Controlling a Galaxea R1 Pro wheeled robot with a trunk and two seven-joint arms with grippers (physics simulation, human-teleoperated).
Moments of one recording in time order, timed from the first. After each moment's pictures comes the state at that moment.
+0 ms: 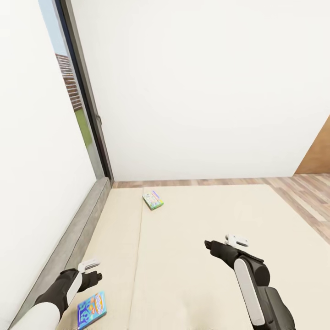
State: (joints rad) left arm -0.59 0.09 0.32 -0.47 0.00 0.51 0.00; right arm -0.27 0.10 -0.05 -1.57 -0.37 0.85 -0.28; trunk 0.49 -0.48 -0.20
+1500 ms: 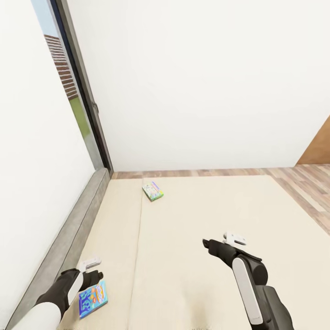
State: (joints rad) left arm -0.59 0.09 0.32 -0.47 0.00 0.49 0.00; right arm -0.28 0.11 -0.04 -1.57 -0.37 0.85 -0.28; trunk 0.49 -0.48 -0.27
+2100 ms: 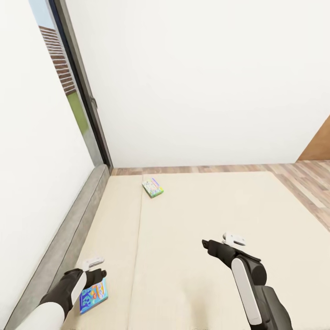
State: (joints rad) left arm -0.59 0.06 0.32 -0.47 0.00 0.45 0.00; right arm -0.28 0.11 -0.03 -1.56 -0.37 0.84 -0.28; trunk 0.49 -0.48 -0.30
